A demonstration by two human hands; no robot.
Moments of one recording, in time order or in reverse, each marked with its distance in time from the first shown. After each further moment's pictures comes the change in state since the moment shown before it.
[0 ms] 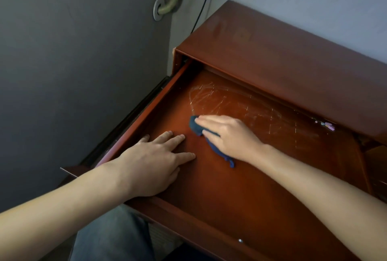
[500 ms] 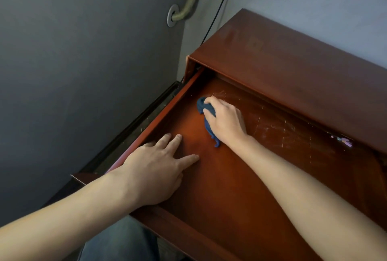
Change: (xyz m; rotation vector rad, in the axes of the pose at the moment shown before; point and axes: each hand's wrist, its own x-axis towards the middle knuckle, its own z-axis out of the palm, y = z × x) left_hand 0.001 -0.003 -0.003 0.057 0.009 -0.103; right_hand 0.071 -0.006 0.014 -0.058 0.180 0.305
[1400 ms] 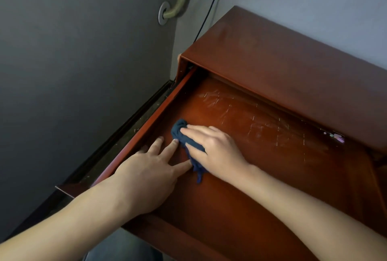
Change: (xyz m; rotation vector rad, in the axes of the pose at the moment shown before) left_hand 0.004 0.003 0.002 0.044 -0.057 0.025; right_hand -0.062 -0.018 -0.005 0.112 -0.170 -0.241
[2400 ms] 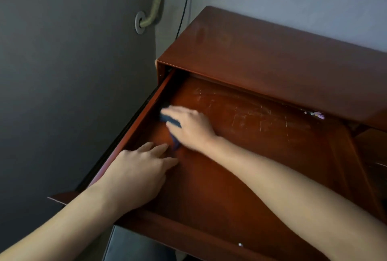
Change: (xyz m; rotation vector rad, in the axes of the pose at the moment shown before) left_hand -0.008 -0.007 0.000 -0.022 0.232 0.054; right_hand 0.049 0.007 0.012 0.053 0.103 0.191
